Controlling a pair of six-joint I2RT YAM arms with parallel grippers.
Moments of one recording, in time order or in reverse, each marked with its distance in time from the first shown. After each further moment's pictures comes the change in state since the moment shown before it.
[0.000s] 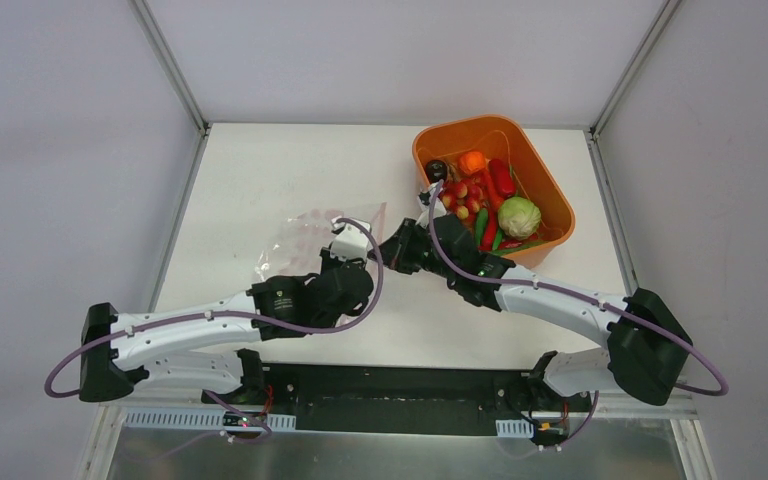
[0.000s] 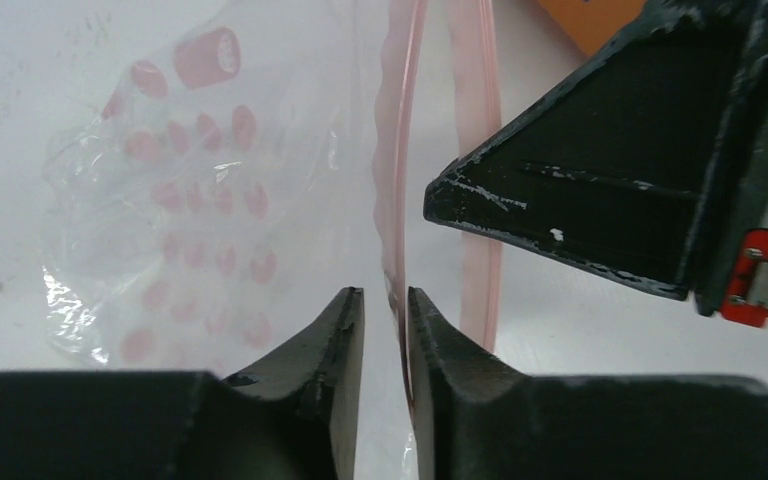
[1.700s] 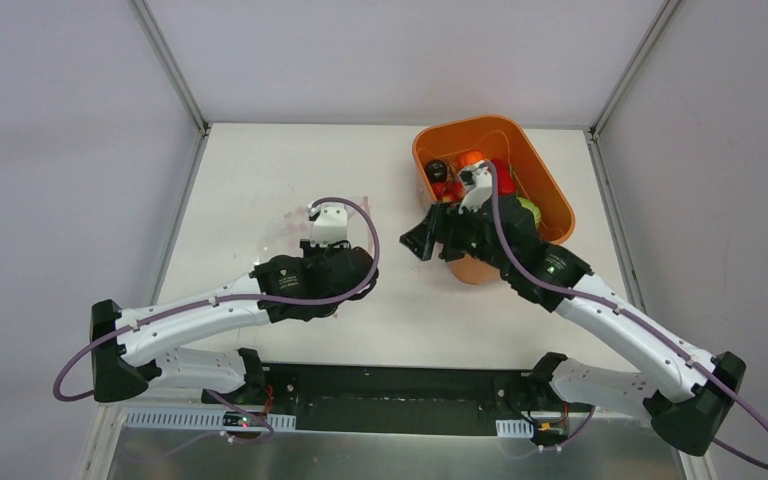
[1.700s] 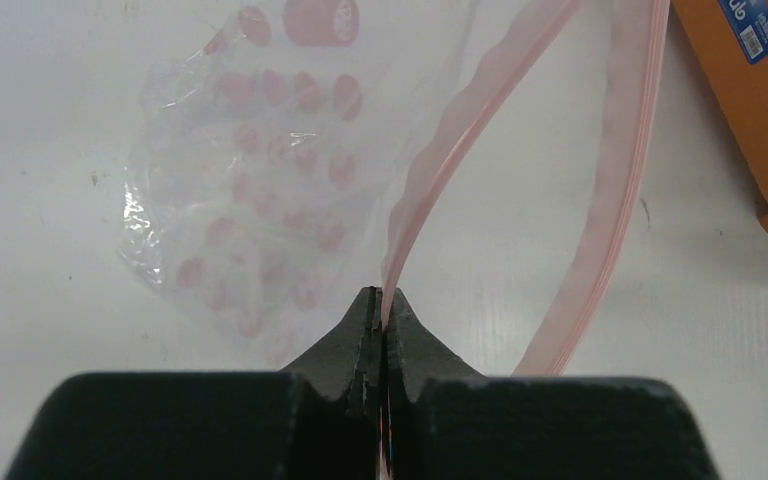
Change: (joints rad) left arm 0.088 0.069 0.170 -0.369 -0.100 -0.302; right arm -0.092 -0.298 0.201 -0.538 0.014 -0.391
